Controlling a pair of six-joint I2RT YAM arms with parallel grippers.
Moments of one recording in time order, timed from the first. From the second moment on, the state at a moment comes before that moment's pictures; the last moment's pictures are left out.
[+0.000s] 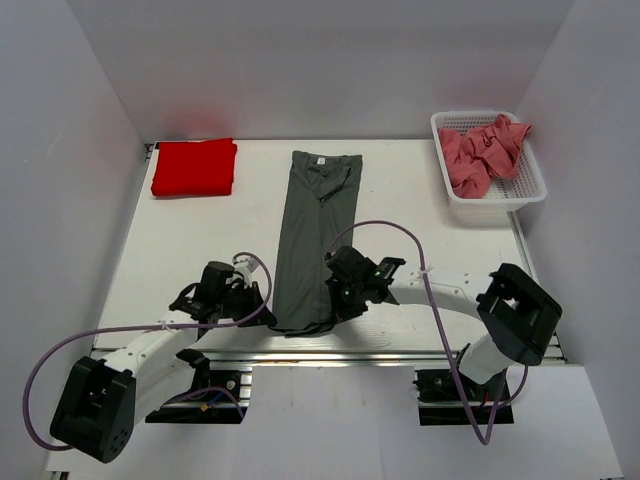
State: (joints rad) left arm -0.38 0.95 0.28 -0.21 0.50 -0.50; right arm 1.00 1.55 0.88 -0.43 -0.18 0.65
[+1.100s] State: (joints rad) left arm -0.39 1.70 1.21 -0.27 0.10 -0.52; right arm 0.68 1.87 1.49 -0.56 0.16 0.45
